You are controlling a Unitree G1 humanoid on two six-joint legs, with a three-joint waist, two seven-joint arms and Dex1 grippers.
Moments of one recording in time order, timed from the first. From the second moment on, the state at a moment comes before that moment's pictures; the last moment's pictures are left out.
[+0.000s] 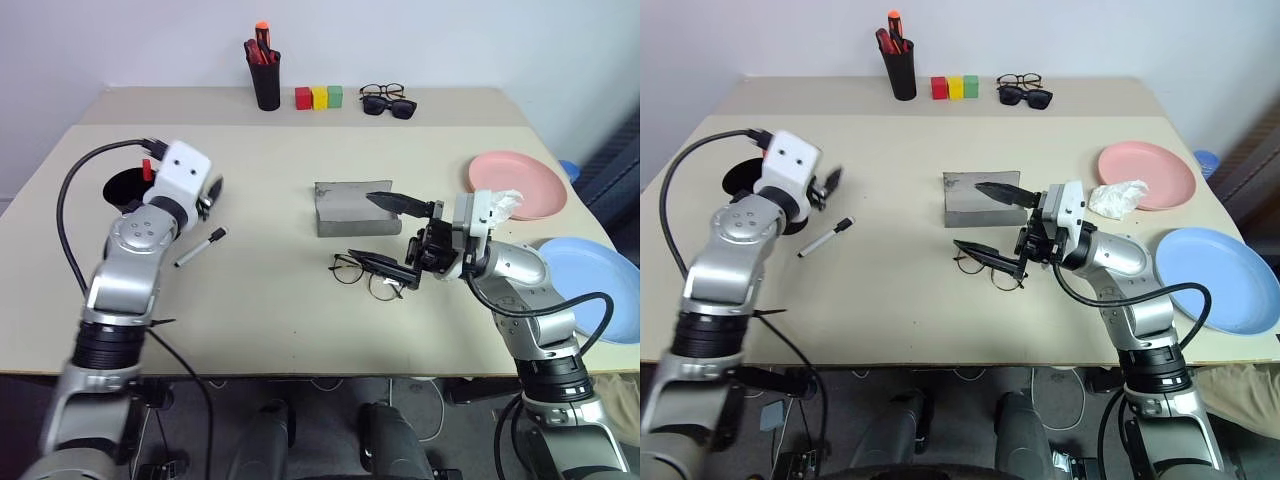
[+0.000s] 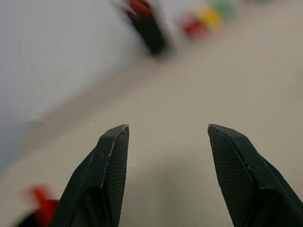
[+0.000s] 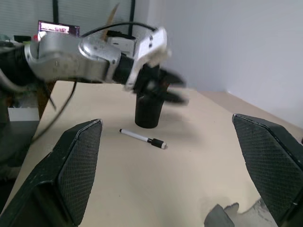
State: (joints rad) left arm -0.58 0.67 -0.02 -0.10 -0.04 0.72 -0.48; right arm -0.39 -0.49 0.01 -0.17 0.54 0.12 1.02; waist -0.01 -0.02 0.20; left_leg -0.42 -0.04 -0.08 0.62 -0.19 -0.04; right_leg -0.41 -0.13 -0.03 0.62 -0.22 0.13
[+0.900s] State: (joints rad) left arm -0.75 0.66 -0.22 0.16 -0.01 1.04 -0.61; right arm -0.35 -0.49 -0.01 -0.19 0.53 0.11 0.99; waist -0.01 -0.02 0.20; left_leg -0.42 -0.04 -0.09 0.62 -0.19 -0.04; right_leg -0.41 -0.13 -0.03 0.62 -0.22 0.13
